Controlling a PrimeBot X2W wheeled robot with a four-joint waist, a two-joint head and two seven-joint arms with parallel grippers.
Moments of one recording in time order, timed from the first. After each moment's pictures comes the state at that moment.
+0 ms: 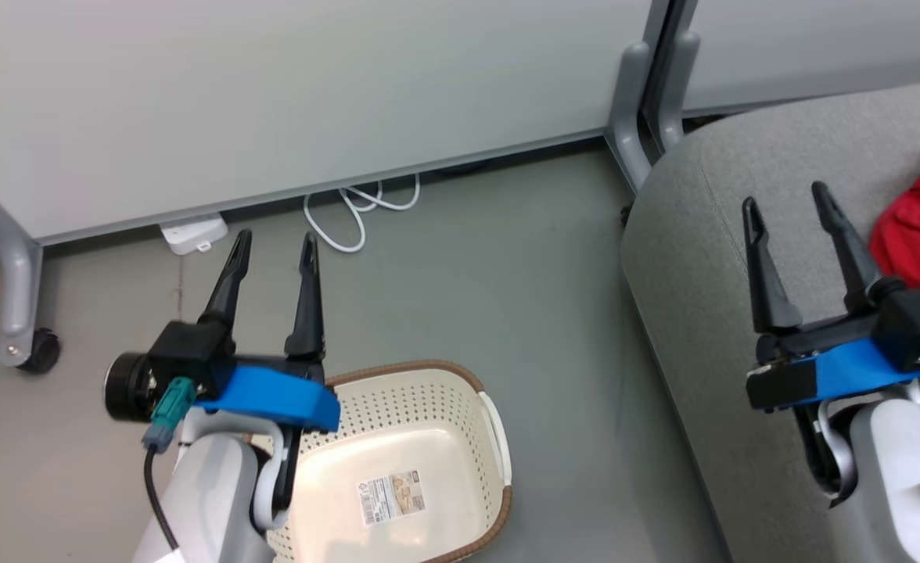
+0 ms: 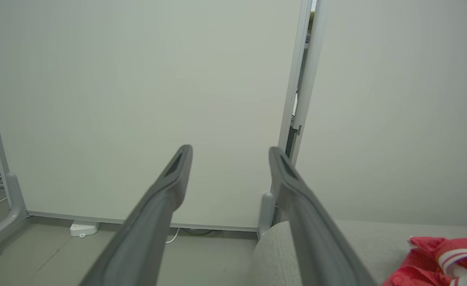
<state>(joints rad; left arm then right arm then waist) -0.36 0.10 -0.25 0.32 -0.27 -0.01 -0.26 -0.37 -0.16 0.01 0.22 0.09 0.13 -0.26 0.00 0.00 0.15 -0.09</state>
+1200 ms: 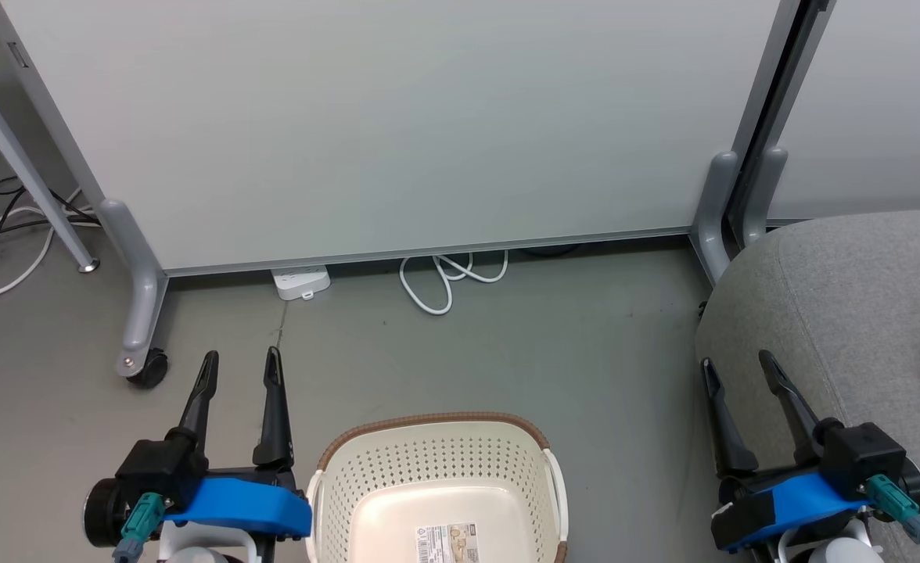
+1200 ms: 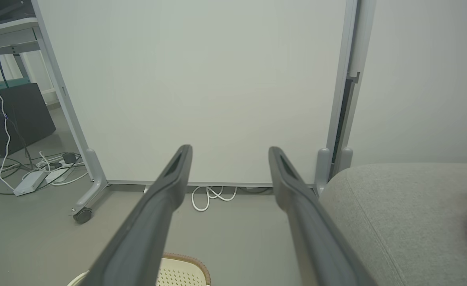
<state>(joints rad) -0.08 0.05 -0.07 0.24 -0.22 -0.07 -0.26 -0.09 -0.06 0.01 0.26 0.11 0.13 -0.26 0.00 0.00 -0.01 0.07</state>
